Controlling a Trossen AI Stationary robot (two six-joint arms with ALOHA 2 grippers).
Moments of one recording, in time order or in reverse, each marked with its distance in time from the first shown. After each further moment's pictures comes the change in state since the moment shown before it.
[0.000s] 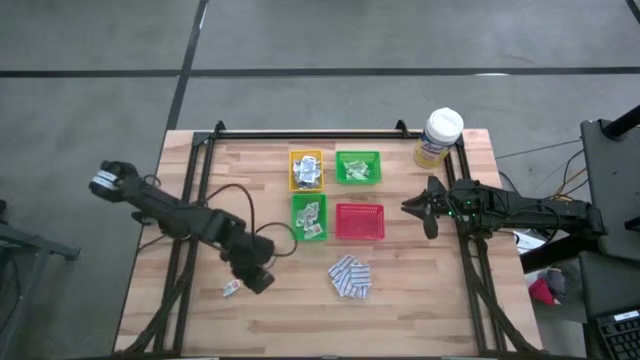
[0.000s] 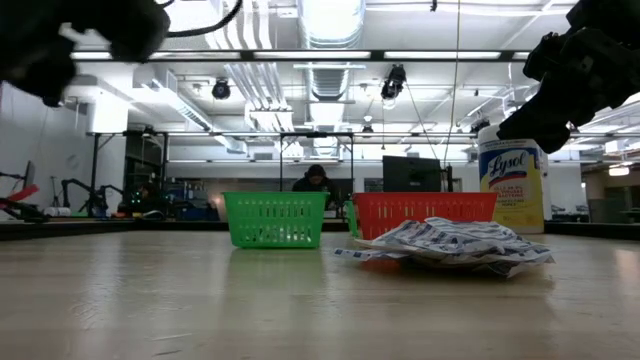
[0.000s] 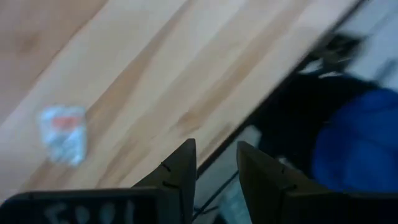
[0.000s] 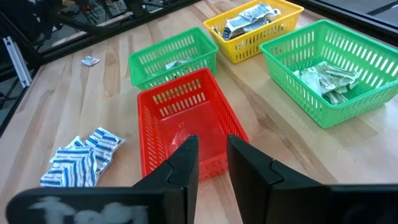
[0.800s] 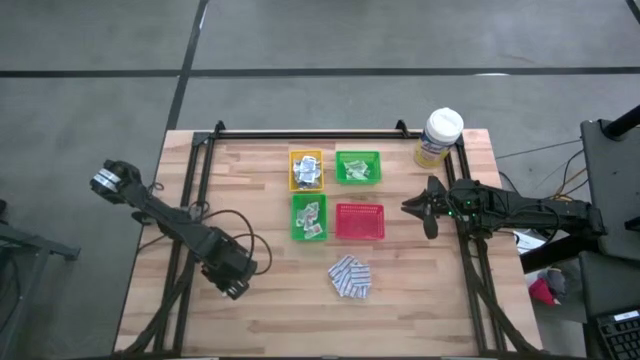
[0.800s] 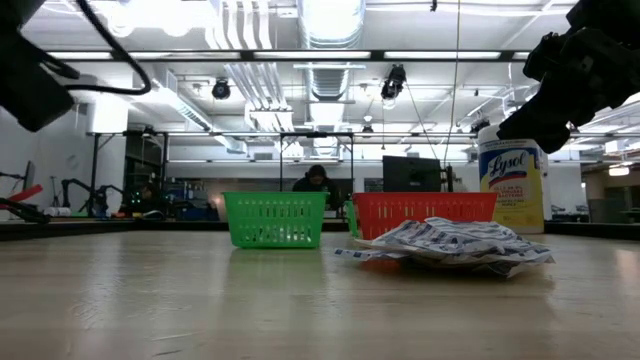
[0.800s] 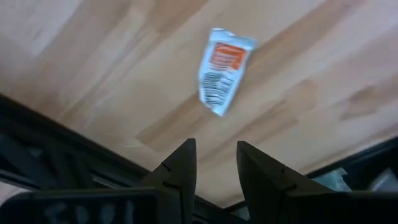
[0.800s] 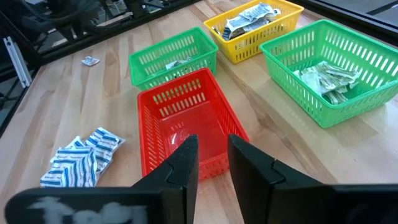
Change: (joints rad) left arm -0.158 0.004 -0.181 -0.201 -0.007 -0.139; right arm 0.000 0.000 0.000 0.000 0.000 0.002
